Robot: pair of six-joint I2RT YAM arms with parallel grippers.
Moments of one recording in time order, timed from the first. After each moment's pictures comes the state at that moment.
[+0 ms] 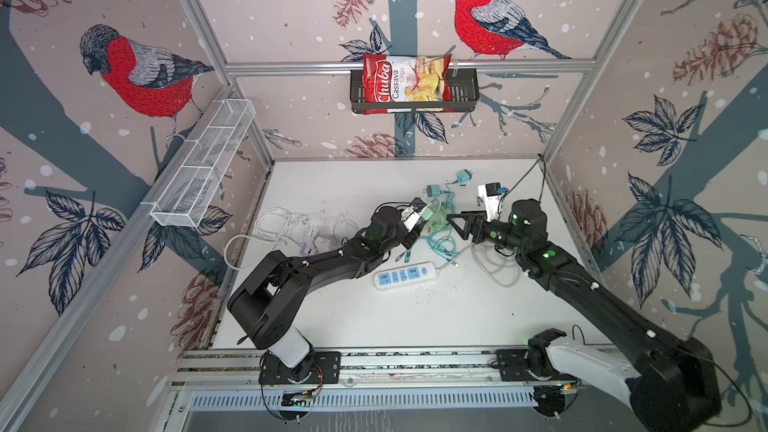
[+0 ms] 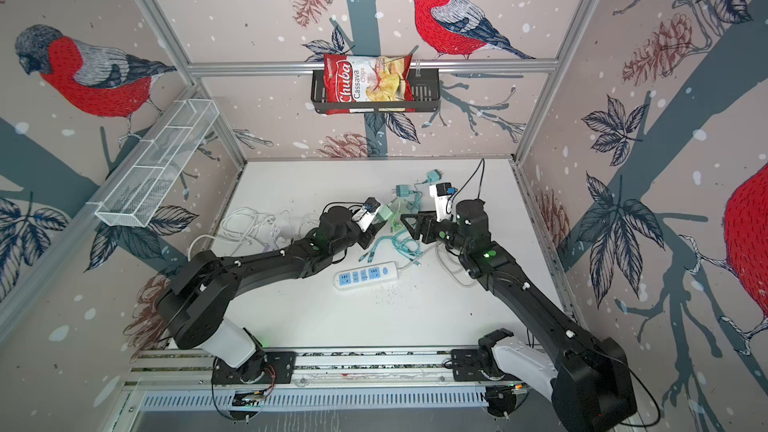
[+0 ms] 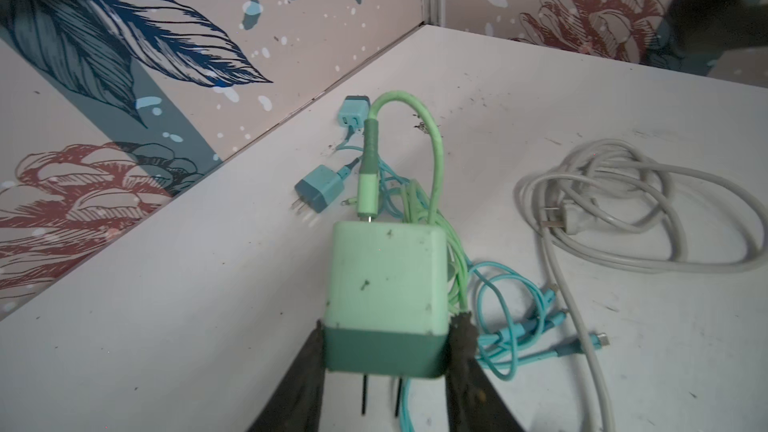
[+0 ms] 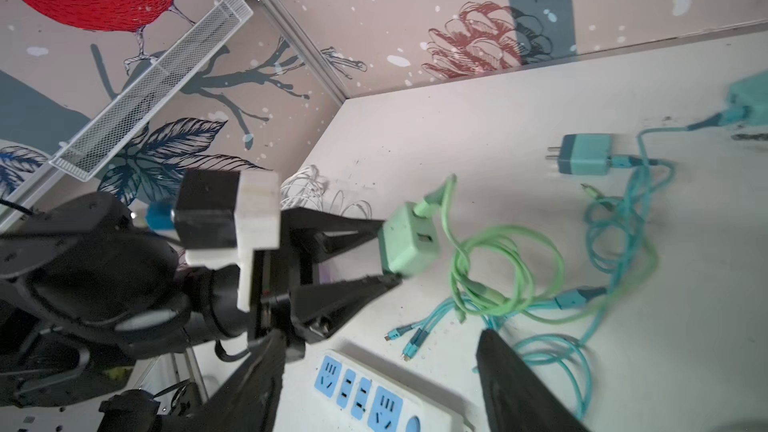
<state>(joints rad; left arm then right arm) -0.74 1.60 0.83 0.41 0.06 0.18 0.45 1.09 0.74 0.02 -0.47 0.40</state>
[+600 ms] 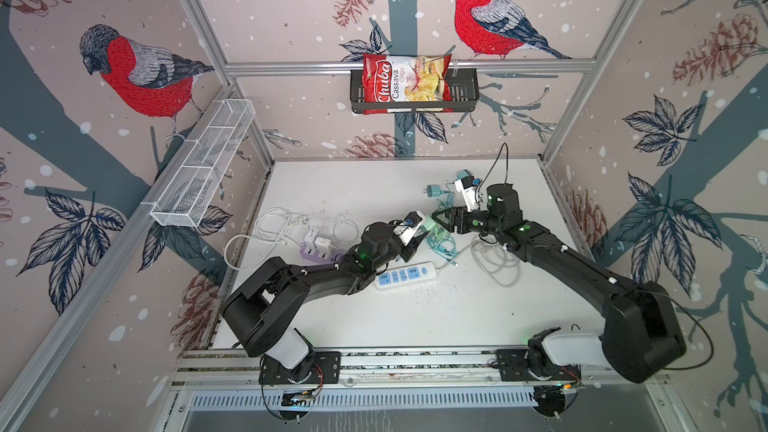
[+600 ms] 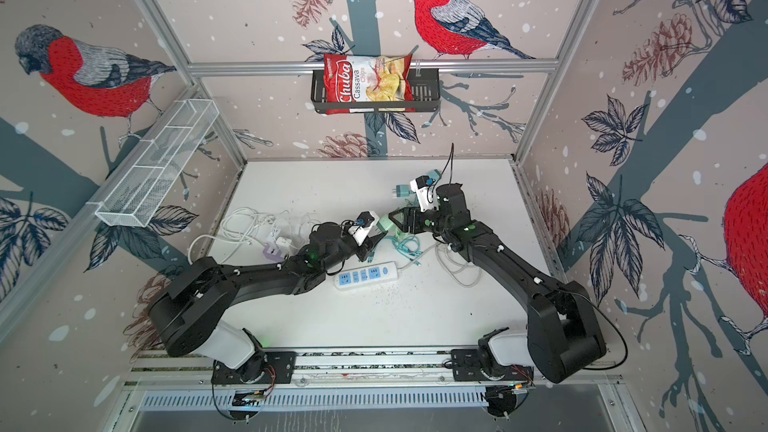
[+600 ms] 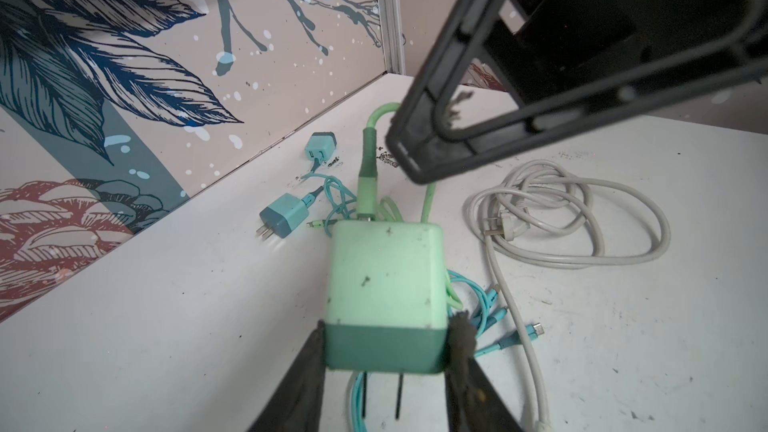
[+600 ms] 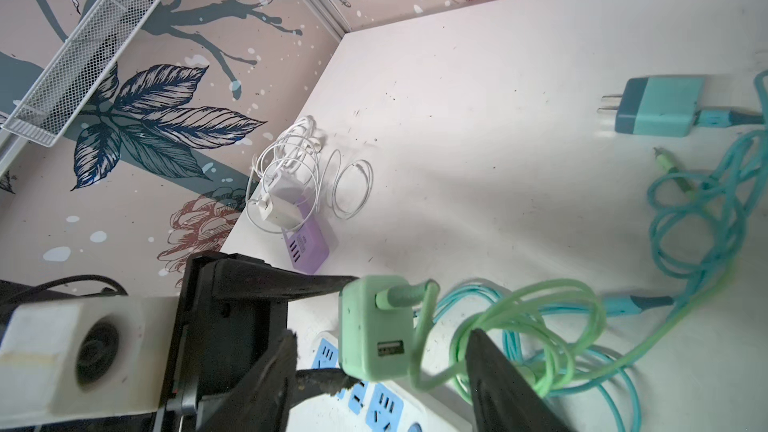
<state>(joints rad) -0.76 1.56 0.64 0.69 0.13 0.18 0.46 1.36 0.90 -0.06 -0.58 0.37</state>
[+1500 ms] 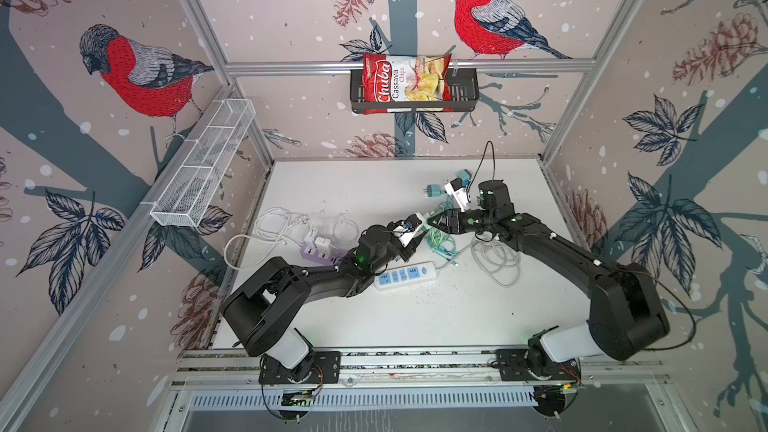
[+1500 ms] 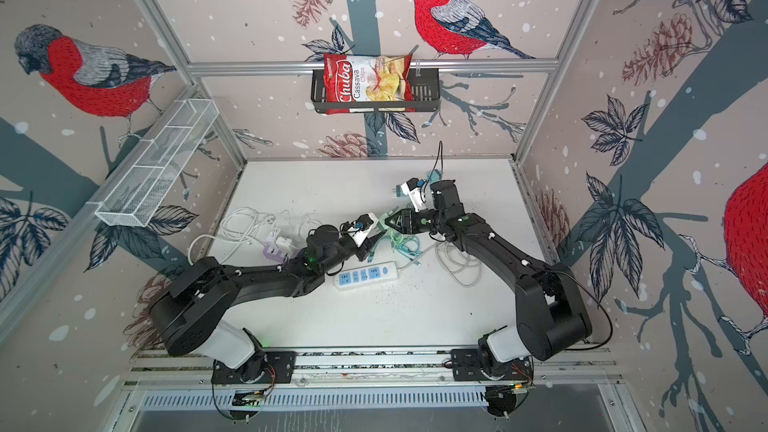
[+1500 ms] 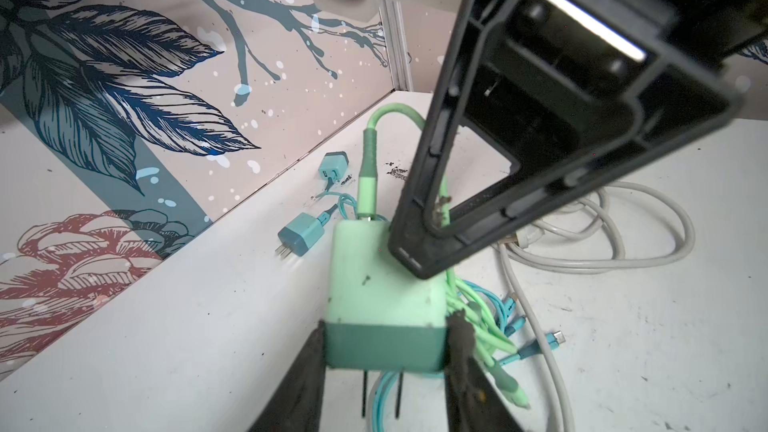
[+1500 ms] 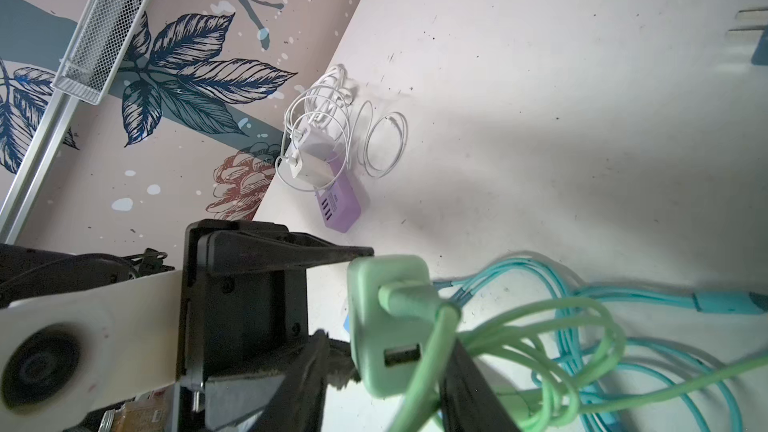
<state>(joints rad) -0.77 1.56 0.62 0.76 0.11 0.24 0.45 1.46 0.96 -0.14 -0.74 0.34</state>
